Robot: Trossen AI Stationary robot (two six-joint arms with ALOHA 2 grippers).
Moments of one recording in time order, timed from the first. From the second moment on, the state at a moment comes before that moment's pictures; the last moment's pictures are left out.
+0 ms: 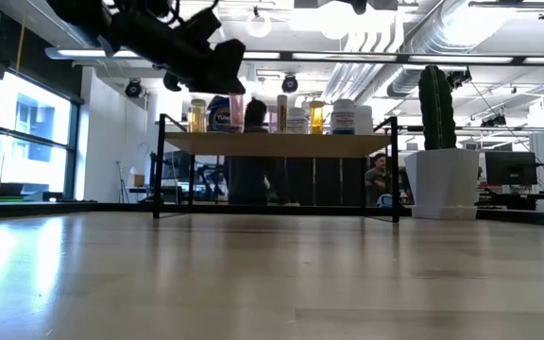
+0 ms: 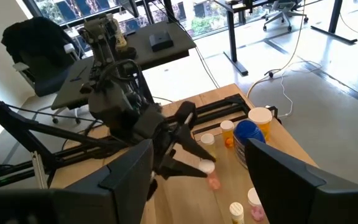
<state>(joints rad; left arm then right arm) 0.24 1.38 0.68 0.48 -0.68 0.04 -0.50 1.37 1.62 -0.55 -0.39 0.11</state>
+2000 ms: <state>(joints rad) 0.30 1.40 0.72 0.48 -0.61 0.02 -0.50 1.37 1.62 -0.55 -0.39 0.10</state>
